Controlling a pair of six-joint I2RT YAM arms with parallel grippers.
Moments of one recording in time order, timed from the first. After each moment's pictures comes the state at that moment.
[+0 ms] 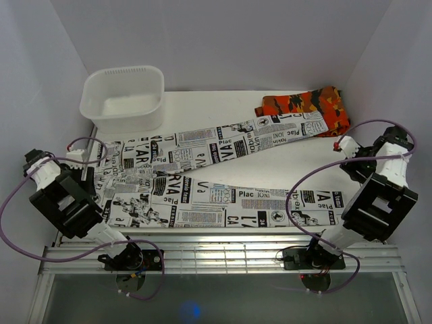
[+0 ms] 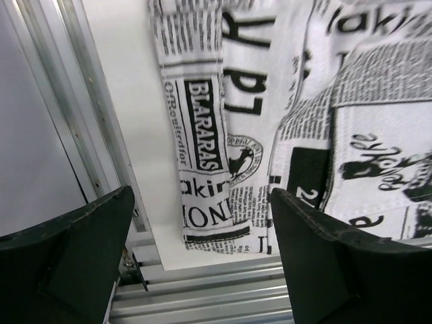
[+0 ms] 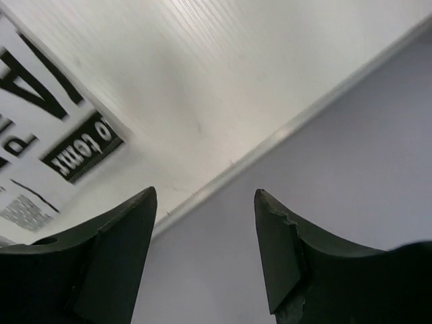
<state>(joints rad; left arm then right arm) 0.82 1.65 1.17 -0.91 0.31 0.92 -0.59 1.54 1.23 -0.95 -0.32 -1.59</state>
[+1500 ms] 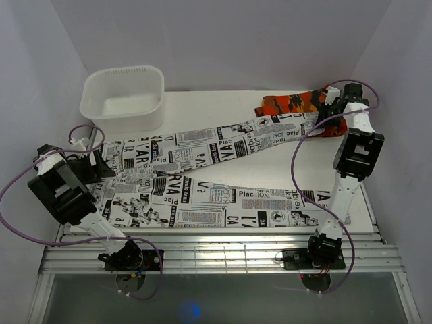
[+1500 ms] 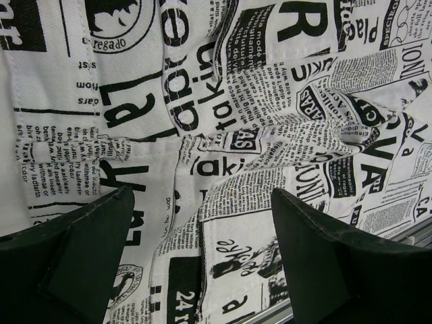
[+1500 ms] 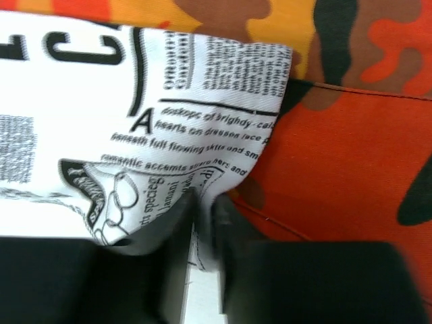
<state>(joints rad) 0.74 1.80 1.23 -0.86 0.72 0.54 -0.26 2.40 2.09 -0.72 -0.42 -0.40</state>
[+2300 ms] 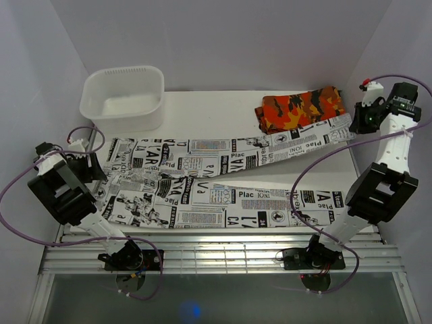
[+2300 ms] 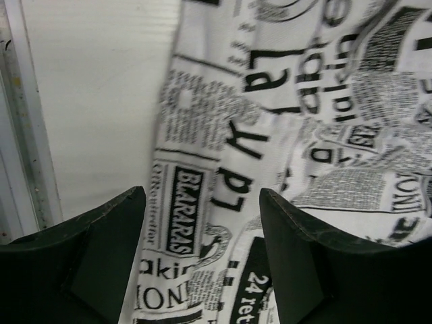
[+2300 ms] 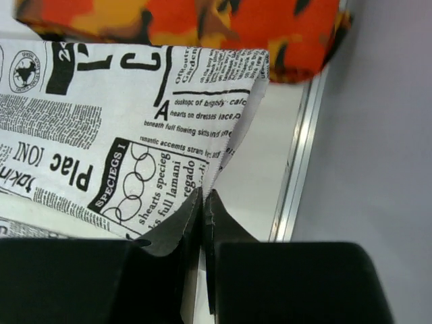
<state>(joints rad) 0.74 1.79 1.23 -0.76 0.56 0.57 -0.41 1.72 1.74 -0.90 -0.46 -0.50</state>
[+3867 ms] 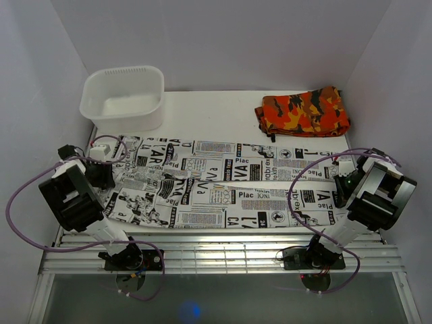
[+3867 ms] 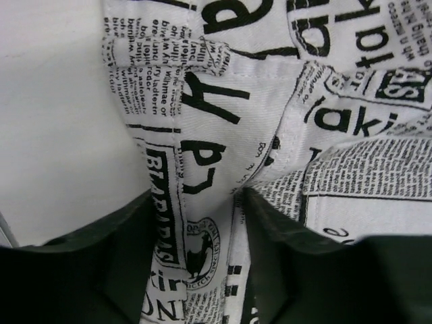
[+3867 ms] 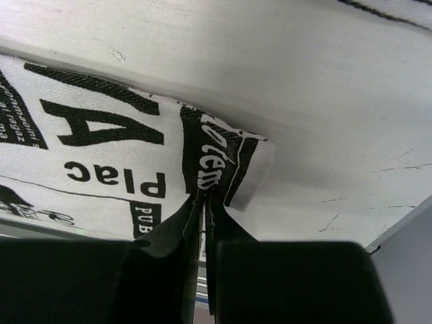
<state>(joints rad) 0.61 1.69 0.99 -0.56 0.39 0.70 -0.55 1.66 0.96 -0.88 -0.16 -0.74</state>
